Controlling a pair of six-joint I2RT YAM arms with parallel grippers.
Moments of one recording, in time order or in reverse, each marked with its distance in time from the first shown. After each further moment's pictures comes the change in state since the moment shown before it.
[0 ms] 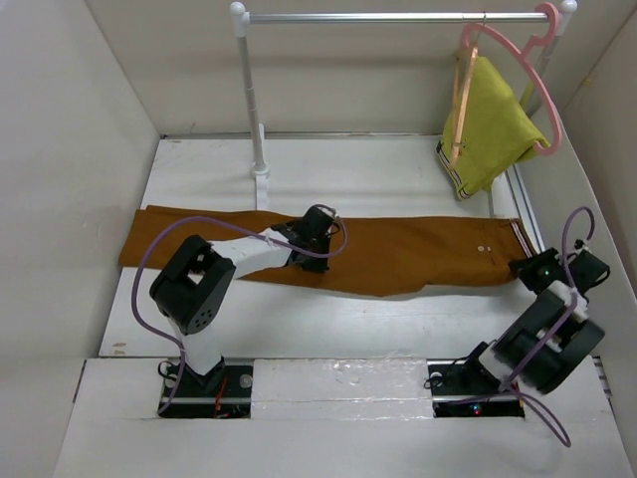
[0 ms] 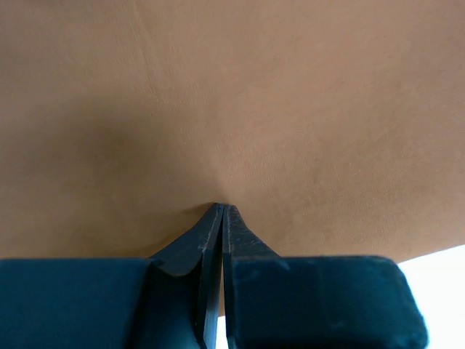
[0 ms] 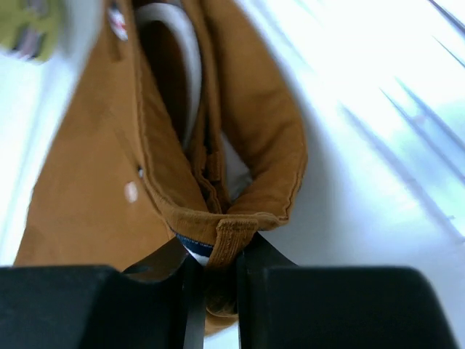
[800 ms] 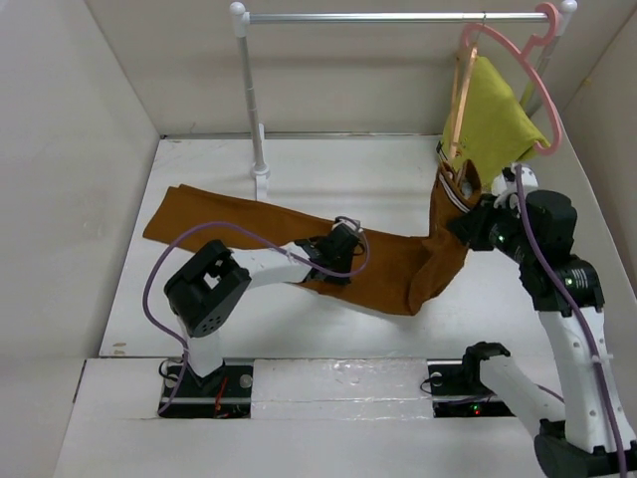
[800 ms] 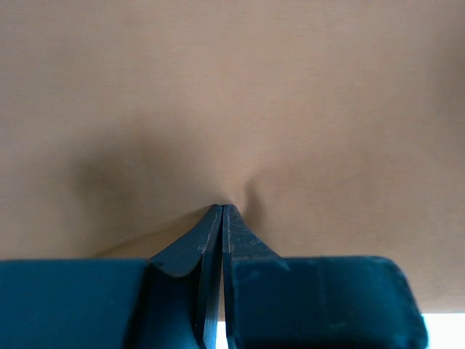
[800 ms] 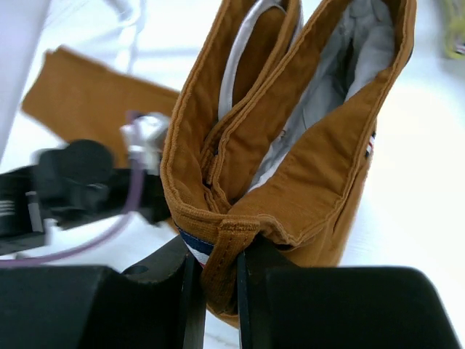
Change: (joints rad) left arm -0.146 0.027 -0.027 0.087 -0.084 -0.069; right arm 0.961 -0.600 0.618 -0.820 0.330 -0.036
